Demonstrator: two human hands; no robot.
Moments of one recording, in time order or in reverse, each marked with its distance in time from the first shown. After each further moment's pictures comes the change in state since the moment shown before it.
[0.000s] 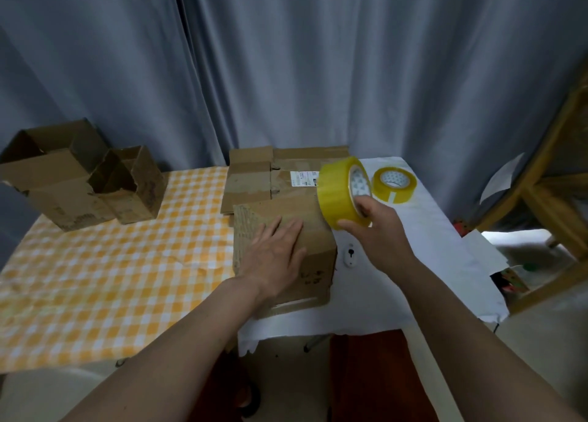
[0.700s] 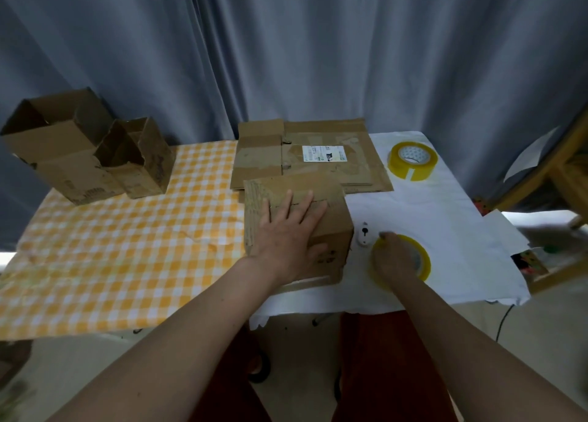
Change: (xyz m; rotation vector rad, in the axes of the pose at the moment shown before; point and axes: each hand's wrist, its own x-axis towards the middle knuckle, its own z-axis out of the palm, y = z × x) left_hand -0.002 0.001 0.002 0.268 -0.129 0.027; right_hand -0.032 0.097 0.057 -0.352 -0.115 0.626
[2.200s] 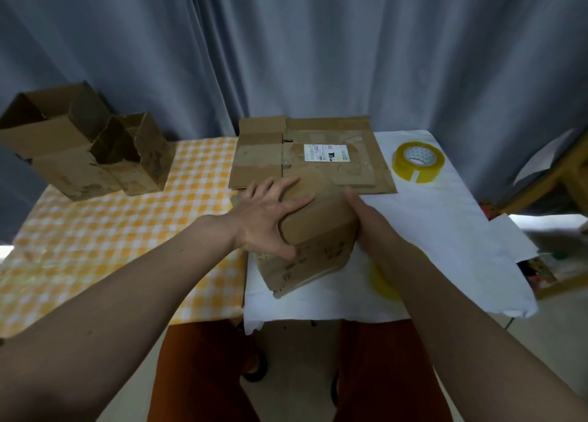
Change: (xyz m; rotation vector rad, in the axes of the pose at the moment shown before) left_hand 0.030 -0.054 -0.034 -0.094 -0.190 0.160; right_hand 0.028 -0.065 -0.017 0.917 -0.472 0.012
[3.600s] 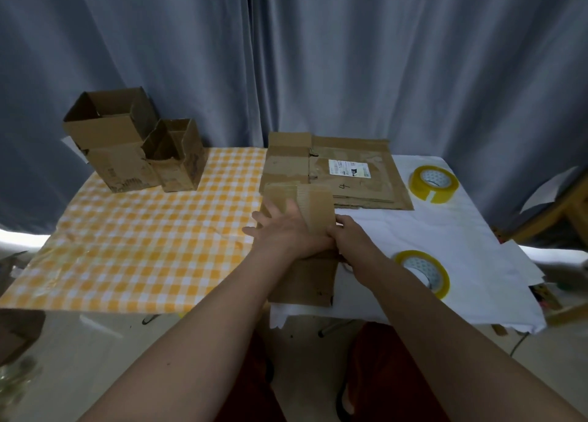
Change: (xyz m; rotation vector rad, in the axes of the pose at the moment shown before) left_hand -0.040 0.030 0.014 -0.391 0.080 -0.763; right_hand -0.061 -0.005 0.099 -0.361 0.060 -0.030
